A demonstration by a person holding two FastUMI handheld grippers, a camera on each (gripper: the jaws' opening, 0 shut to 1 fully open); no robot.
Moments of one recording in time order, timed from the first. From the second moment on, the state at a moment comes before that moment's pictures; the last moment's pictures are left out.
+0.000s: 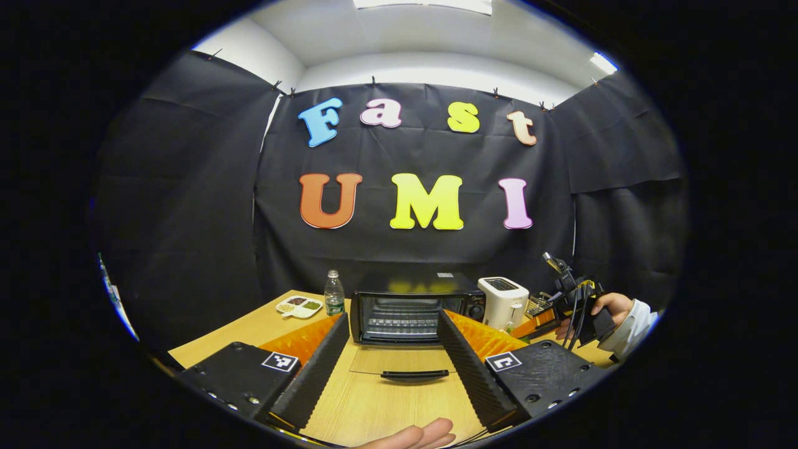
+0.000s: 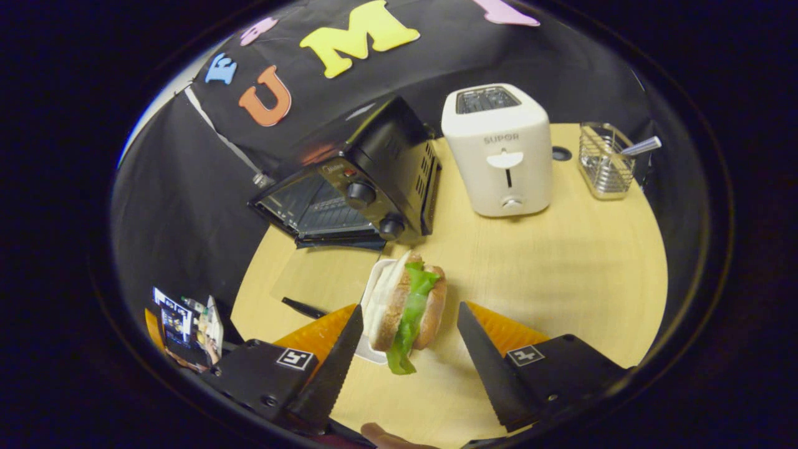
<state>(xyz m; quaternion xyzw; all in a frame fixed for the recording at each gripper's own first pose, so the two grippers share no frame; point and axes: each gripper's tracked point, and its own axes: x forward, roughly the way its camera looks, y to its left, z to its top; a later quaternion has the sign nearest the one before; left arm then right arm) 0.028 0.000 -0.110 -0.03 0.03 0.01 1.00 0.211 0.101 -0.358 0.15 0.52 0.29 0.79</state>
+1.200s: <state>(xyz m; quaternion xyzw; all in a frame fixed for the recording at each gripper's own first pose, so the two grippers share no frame) -0.006 0.026 -0.120 -0.06 0.02 0.00 1.00 0.187 0.113 -0.334 0.36 0.56 0.26 0.70</state>
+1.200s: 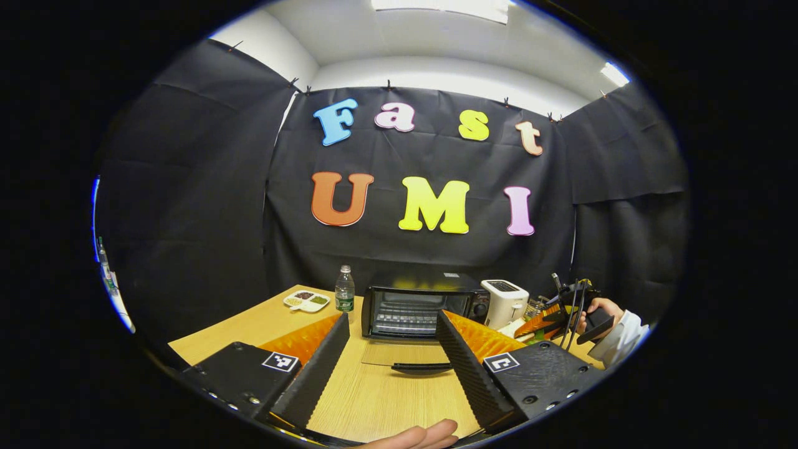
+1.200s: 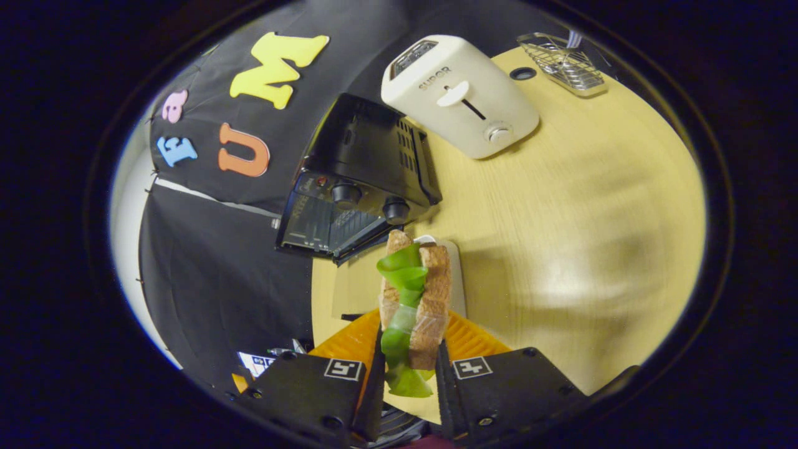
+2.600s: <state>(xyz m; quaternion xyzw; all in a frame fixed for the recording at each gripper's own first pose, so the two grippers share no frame) -0.033 0.061 -0.168 -0.05 0.05 -0.04 1.00 0.199 0.330 -0.312 0.58 0.21 0.06 0.78</state>
